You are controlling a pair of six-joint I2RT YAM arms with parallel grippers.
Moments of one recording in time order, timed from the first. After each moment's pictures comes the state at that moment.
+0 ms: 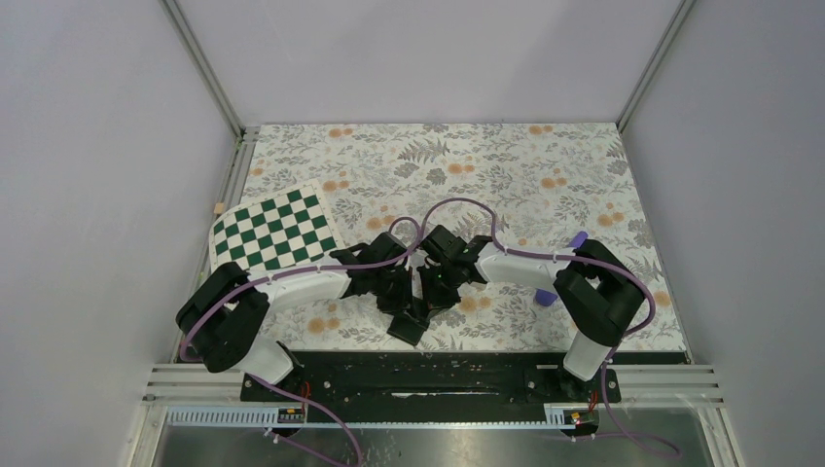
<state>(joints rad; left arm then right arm) -0.81 1.48 0.76 -0.35 0.35 -0.76 0.88 1.72 1.00 -0.48 -0.36 0.68</state>
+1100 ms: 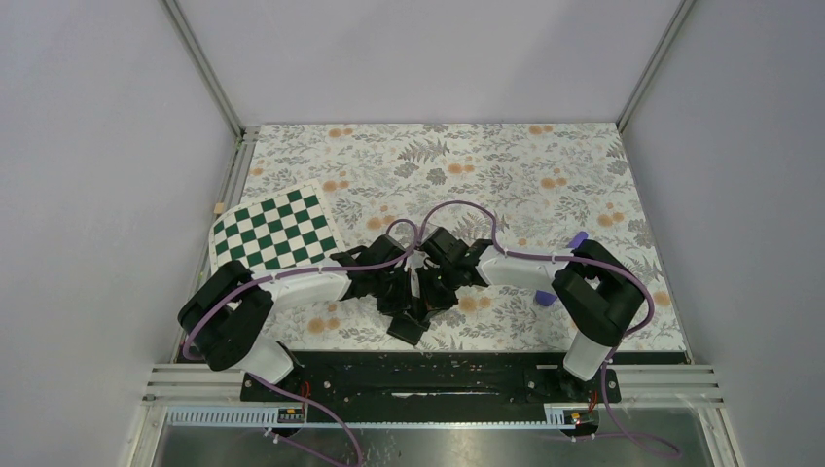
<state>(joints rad) -0.81 1.50 0.73 -0.30 0.35 -0.80 0.88 1.72 0.96 -0.39 -0.41 0.69</state>
